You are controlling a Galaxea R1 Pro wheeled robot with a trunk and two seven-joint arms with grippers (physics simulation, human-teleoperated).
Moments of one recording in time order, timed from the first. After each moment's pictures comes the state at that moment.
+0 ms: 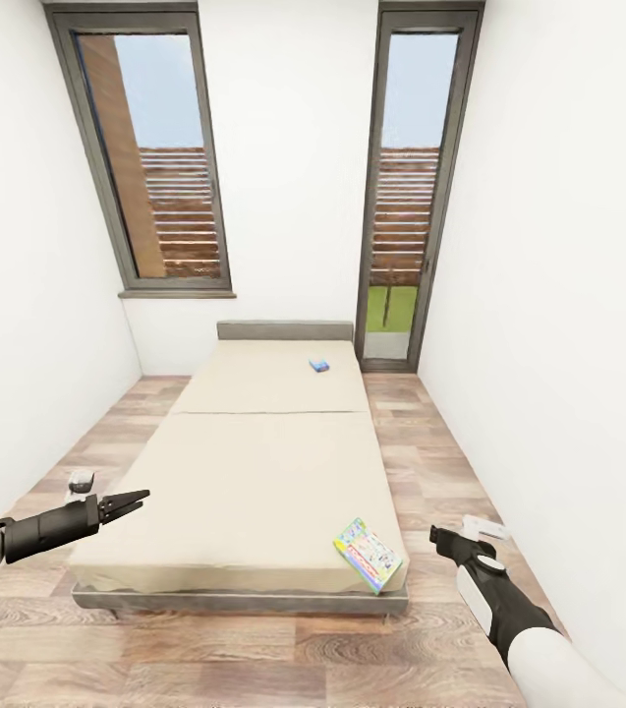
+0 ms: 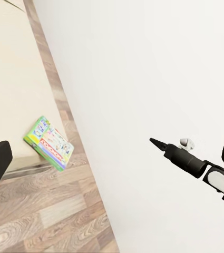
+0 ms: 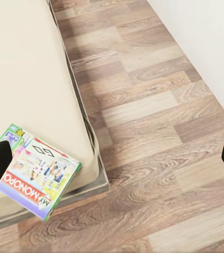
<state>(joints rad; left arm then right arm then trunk) -0.61 0.45 0.27 -0.73 0.22 0.72 -1.32 -0.64 -0.04 -0.14 -0.46 -0.12 0.05 -0.15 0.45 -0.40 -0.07</state>
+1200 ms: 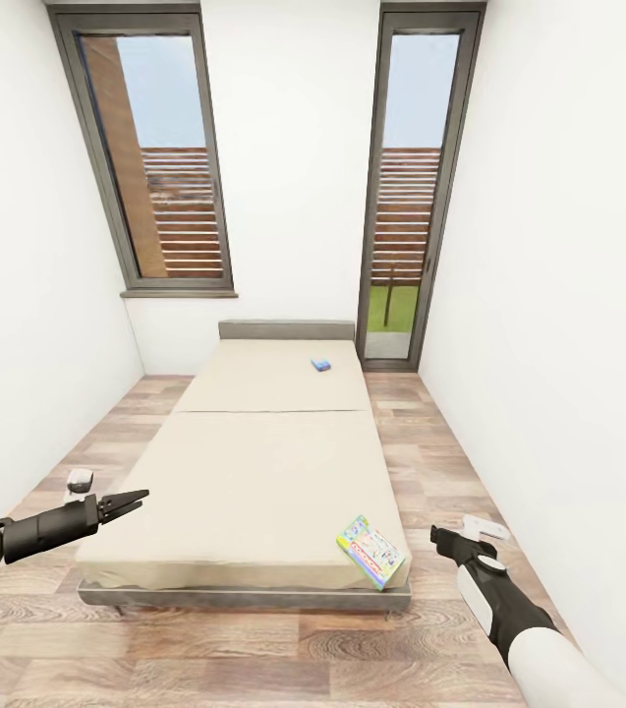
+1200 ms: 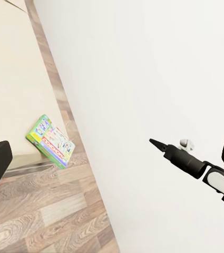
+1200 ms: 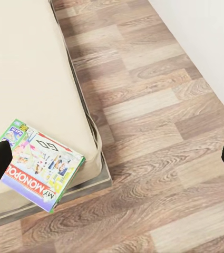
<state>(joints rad) -0.61 0.45 0.27 -0.73 0.23 0.72 -1.32 -0.64 -0.04 -0.15 -0.46 -0.13 0.05 -0.15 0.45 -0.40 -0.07</state>
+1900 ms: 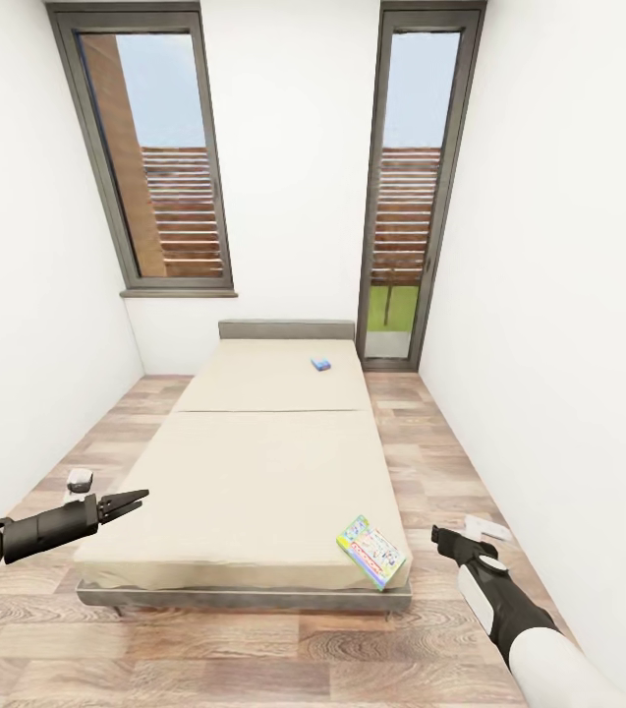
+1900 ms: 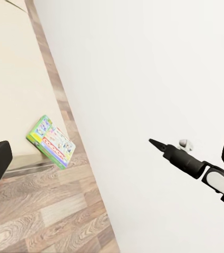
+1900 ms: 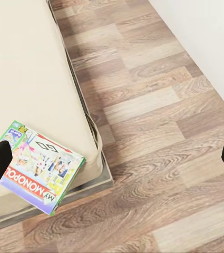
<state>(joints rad) -0.61 0.45 0.27 -0.73 0.23 0.73 -1.32 -0.64 -0.04 -0.15 -0.46 -0.14 0.05 -0.15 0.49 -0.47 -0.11</state>
